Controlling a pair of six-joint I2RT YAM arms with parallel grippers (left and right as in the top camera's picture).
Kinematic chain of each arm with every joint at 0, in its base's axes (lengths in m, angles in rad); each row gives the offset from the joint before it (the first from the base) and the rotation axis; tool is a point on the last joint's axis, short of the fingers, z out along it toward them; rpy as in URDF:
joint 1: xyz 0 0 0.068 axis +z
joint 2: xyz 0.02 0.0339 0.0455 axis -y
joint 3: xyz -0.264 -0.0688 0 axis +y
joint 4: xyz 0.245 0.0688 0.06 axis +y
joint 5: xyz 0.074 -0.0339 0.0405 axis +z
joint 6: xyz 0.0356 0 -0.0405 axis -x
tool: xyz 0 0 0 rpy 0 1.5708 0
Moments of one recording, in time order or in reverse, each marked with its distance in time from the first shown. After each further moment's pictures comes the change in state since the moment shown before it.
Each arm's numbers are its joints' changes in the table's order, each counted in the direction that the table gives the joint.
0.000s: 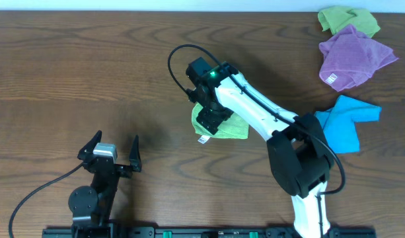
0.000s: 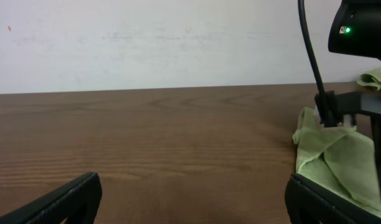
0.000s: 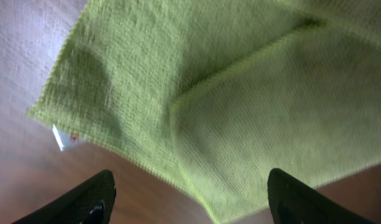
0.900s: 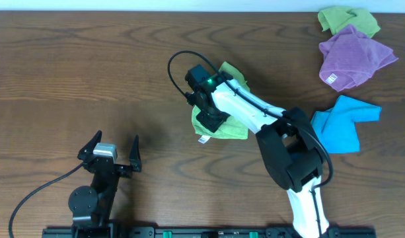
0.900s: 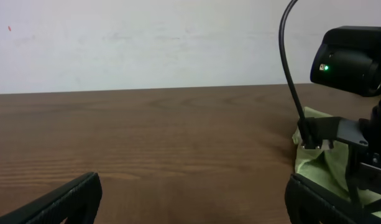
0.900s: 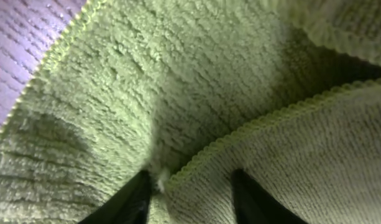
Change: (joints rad) left arm 0.000 0.000 0.000 0.000 0.000 0.000; right arm 0.001 -0.065 0.066 -0.144 0.008 -0.025
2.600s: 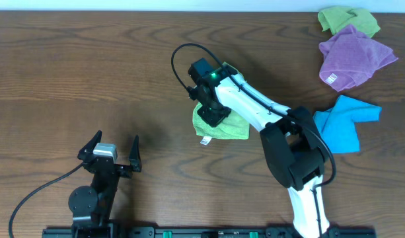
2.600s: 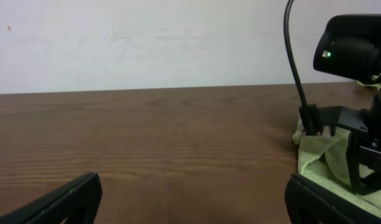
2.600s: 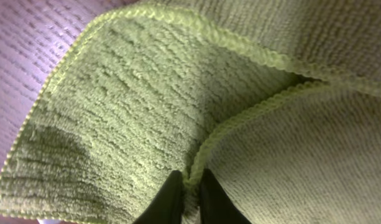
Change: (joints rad) left arm 0.000 0.000 0.000 0.000 0.000 0.000; right arm -0.028 -0.001 -0.048 0.035 0.036 -0.006
